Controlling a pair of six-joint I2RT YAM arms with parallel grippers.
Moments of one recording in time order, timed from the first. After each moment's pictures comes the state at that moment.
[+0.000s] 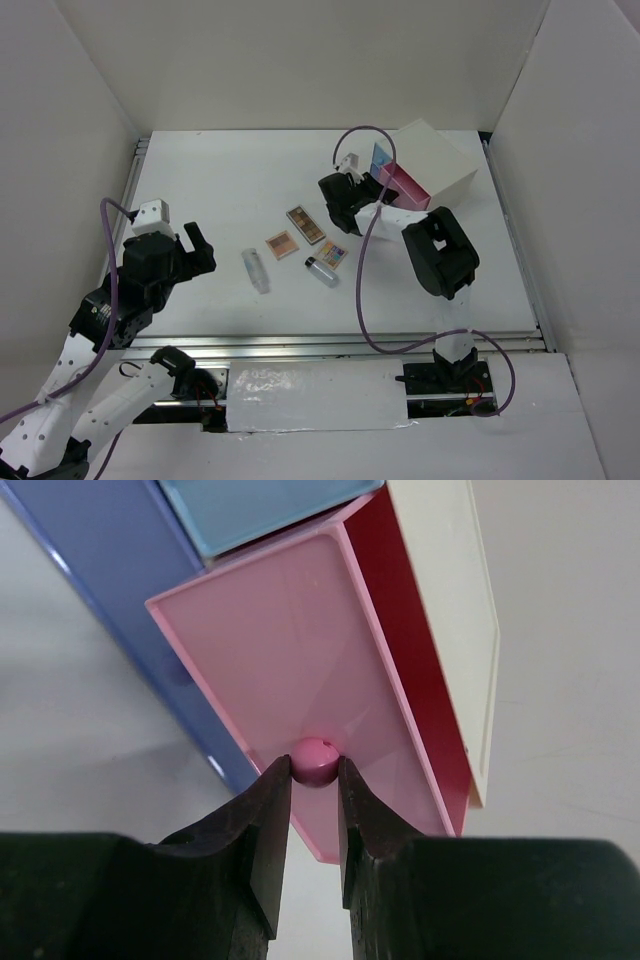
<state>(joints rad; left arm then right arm) -0.47 0.66 0.98 -0.87 -0.46 -0.53 0.58 2.03 1.33 -0.02 1.23 -0.37</state>
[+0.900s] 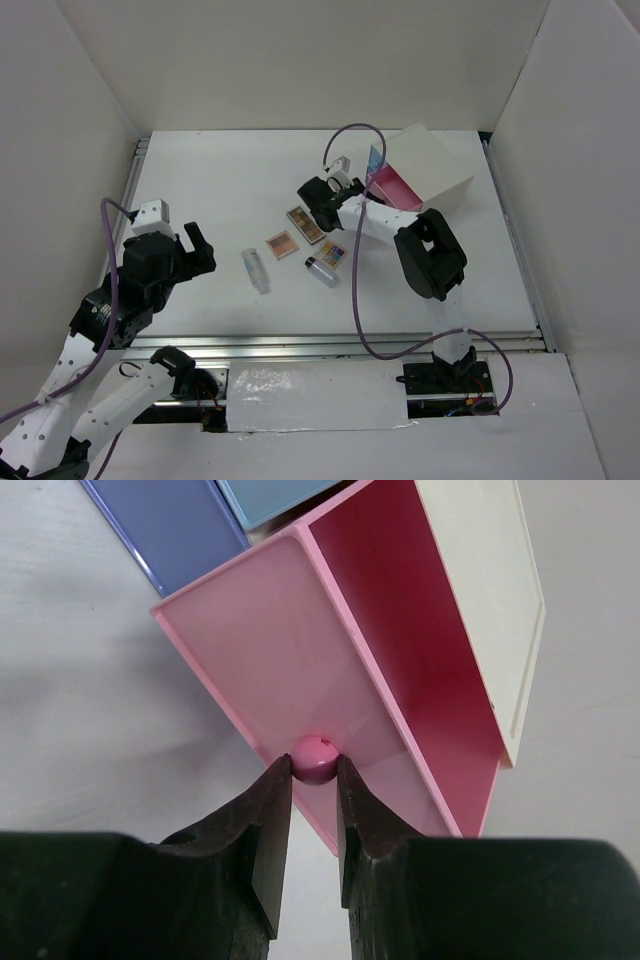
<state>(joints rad) -0.47 0.66 0.98 -0.87 -0.46 -0.53 0.68 2.07 1.55 -0.60 1.23 0.17</state>
